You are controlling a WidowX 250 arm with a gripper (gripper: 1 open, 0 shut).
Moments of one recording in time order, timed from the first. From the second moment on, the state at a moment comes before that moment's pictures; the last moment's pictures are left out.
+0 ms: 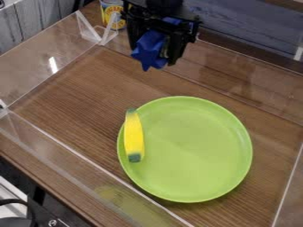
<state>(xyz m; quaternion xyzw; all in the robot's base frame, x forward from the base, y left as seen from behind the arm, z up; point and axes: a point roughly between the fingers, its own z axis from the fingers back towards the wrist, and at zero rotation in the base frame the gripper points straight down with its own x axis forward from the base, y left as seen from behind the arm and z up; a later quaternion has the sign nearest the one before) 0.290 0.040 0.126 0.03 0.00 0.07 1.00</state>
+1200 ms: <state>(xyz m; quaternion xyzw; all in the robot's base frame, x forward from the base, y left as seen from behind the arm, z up) 0.291 0.062 0.071 0.05 -0.01 0.06 1.00</state>
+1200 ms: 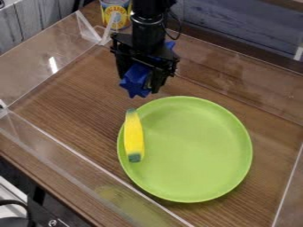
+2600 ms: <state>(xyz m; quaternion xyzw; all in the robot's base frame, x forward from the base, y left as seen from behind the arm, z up) 0.307 0.052 0.084 0.05 -0.03 0.04 1.00</state>
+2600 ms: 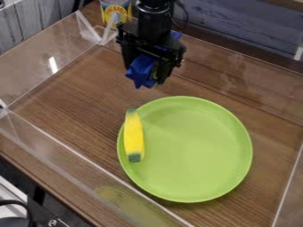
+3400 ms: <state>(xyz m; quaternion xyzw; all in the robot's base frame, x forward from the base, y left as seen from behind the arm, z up) 0.320 0.040 0.084 0.05 -0.03 0.03 1.00</state>
